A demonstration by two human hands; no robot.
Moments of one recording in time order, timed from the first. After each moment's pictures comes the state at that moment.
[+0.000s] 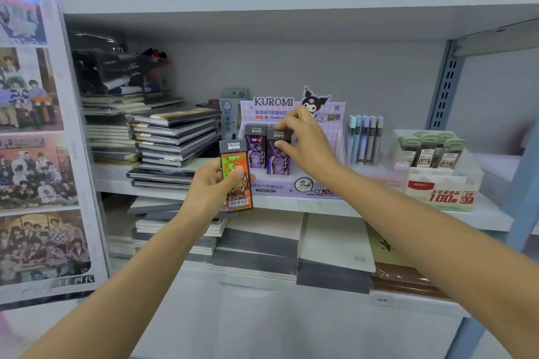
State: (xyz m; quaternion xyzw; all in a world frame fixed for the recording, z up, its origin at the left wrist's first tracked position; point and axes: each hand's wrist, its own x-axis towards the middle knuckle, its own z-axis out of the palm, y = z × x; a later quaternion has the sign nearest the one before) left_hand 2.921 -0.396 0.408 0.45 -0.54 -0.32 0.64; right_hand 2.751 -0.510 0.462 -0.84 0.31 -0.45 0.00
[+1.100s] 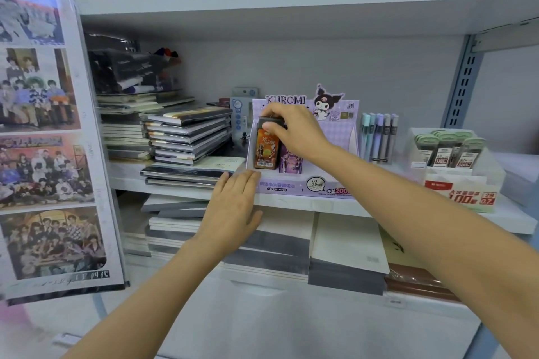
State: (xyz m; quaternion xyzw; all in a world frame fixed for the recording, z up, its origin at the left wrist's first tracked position) left_hand 2.924 -0.401 0.371 0.63 -0.71 0.24 0.19; right_hand 2.789 -0.503 0.491 -0.86 0.30 -0.41 0.01
